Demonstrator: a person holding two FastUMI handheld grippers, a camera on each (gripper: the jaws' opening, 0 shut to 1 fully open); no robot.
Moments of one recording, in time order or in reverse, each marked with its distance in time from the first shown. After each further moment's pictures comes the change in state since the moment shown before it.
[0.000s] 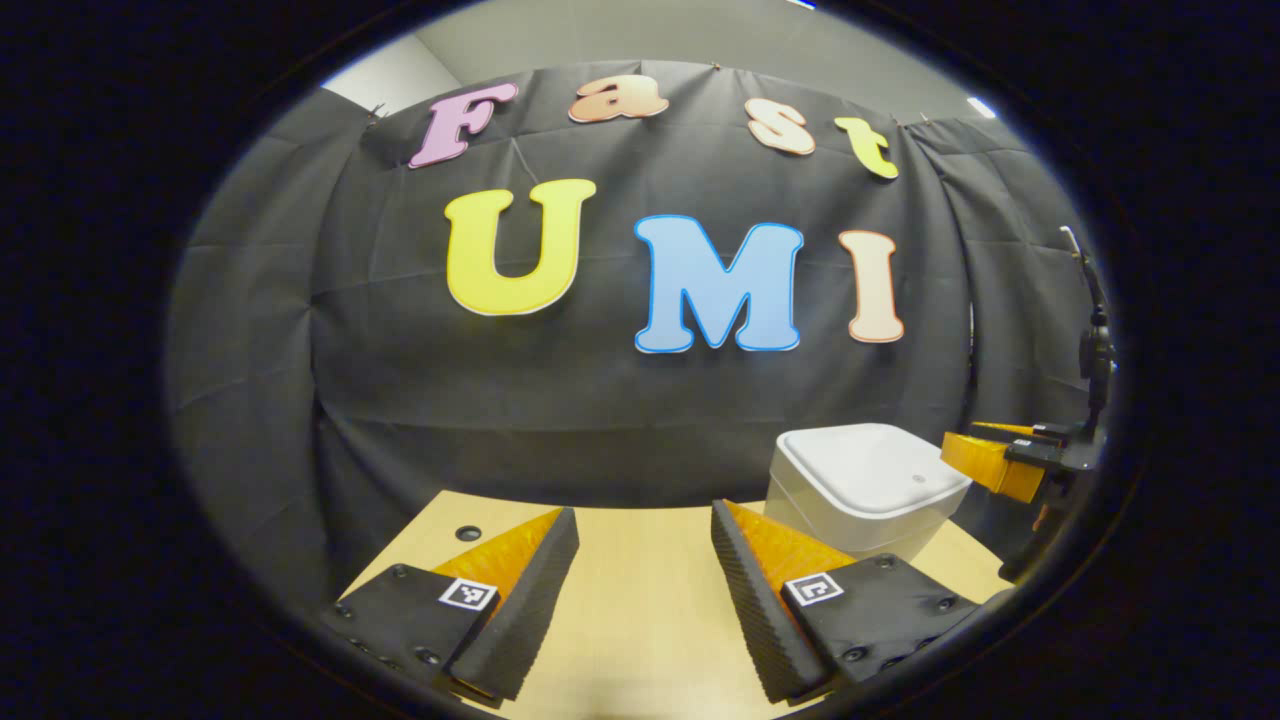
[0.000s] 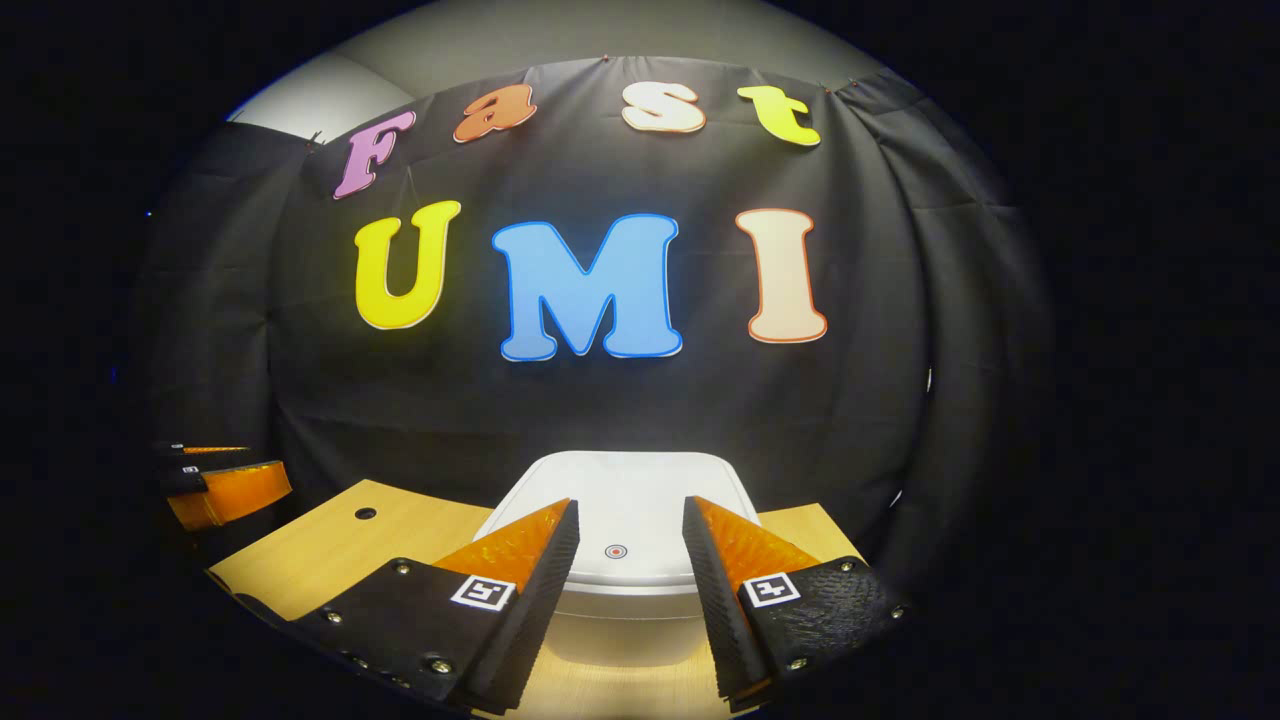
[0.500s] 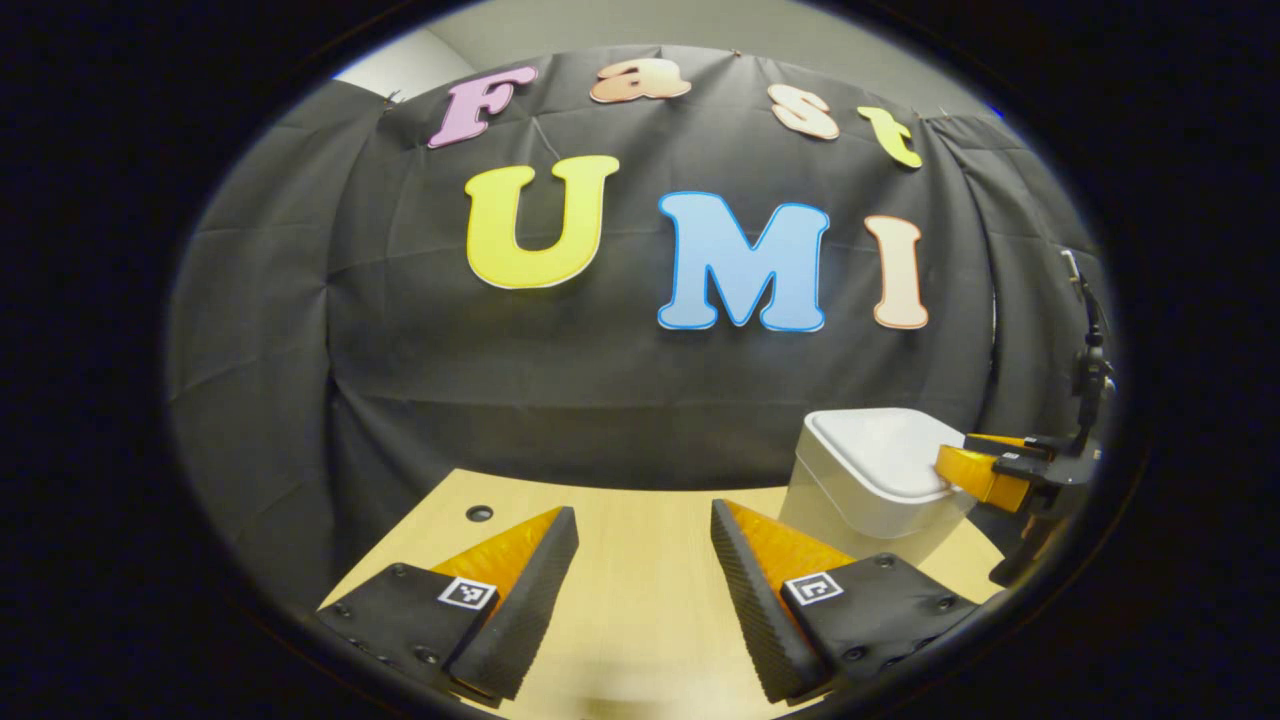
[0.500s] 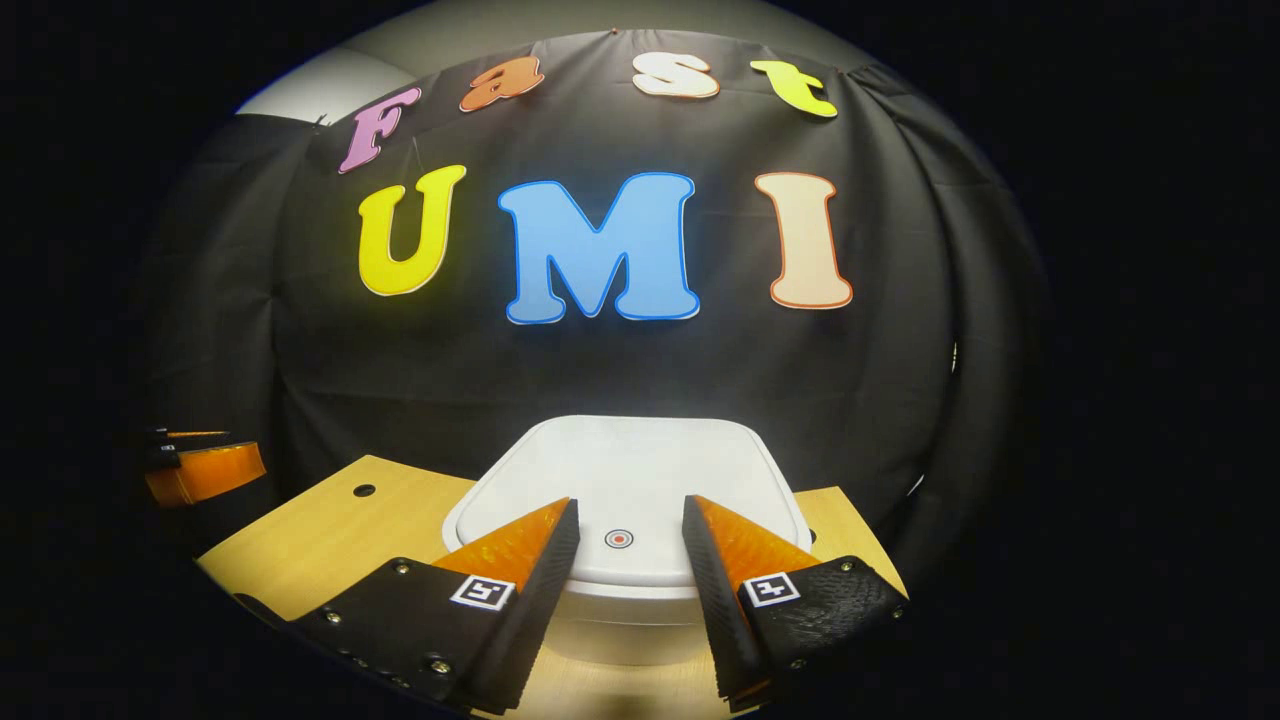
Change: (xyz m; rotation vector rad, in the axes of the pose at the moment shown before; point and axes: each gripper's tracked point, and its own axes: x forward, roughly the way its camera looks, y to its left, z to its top) left arm 0.009 0.024 -0.023 -0.031 0.052 0.080; right arm 0.038 0.008 -0.045 -0.012 0.098 0.065
